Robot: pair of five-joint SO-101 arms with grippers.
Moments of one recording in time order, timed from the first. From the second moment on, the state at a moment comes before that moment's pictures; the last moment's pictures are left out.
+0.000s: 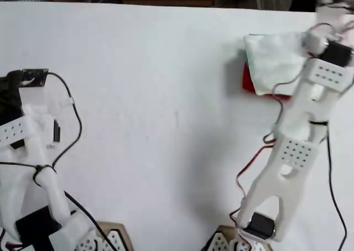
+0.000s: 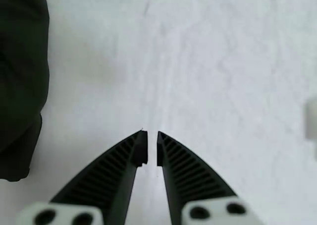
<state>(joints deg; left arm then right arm) -35.8 -17.5 35.2 68.2 -21.1 16.8 54.4 -87.9 80.9 29.6</state>
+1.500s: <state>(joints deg) -59.9 -8.5 9.5 79.5 -29.0 15.3 49.0 -93.0 92.5 29.6</state>
